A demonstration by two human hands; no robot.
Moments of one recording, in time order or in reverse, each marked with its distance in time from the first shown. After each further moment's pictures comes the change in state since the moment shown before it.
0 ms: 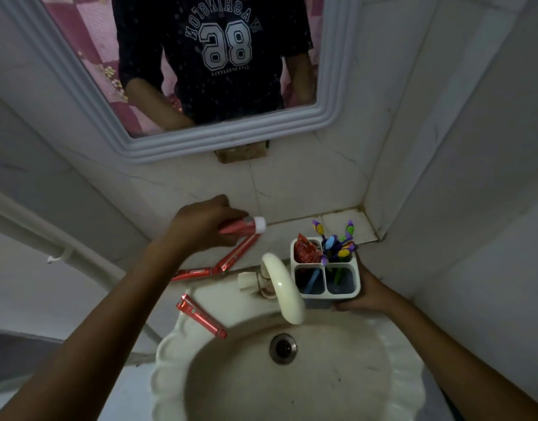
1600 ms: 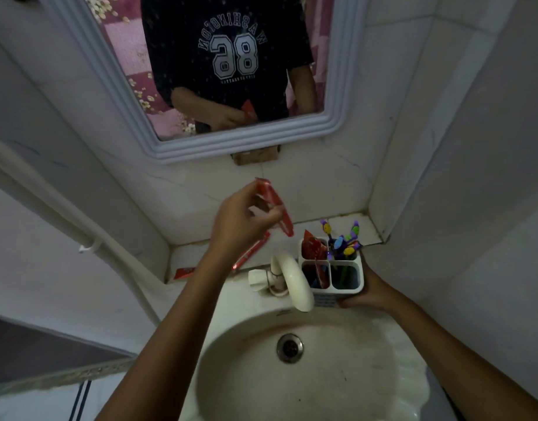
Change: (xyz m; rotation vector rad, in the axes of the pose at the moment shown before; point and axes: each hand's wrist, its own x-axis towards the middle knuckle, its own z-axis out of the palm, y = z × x) left_hand -0.024 0.083 -0.024 -0.882 0.459 -0.269; right_hand -0.003 -0.011 0.007 -0.020 0.016 0.082
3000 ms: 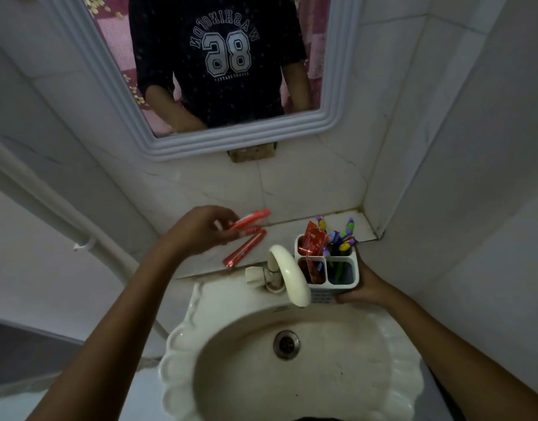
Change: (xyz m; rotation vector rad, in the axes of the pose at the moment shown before) left_hand 0.010 -0.054 -0.057 0.448 -0.394 0.023; right_hand -0.001 0.000 0.002 0.081 0.016 -0.126
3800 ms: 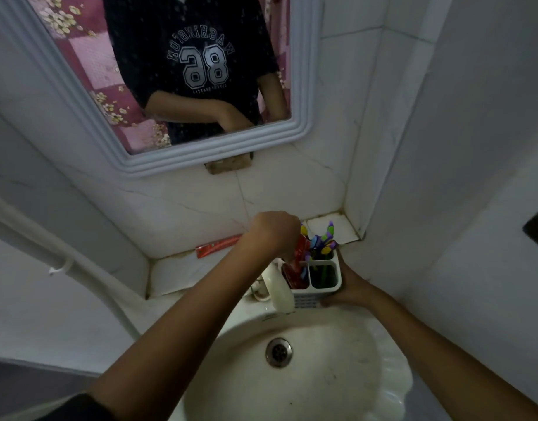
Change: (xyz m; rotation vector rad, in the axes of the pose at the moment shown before) left_hand 0.052 0.153 0.044 0.572 -0.292 0.100; right_hand -0.001 0.005 0.002 0.010 0.028 0.018
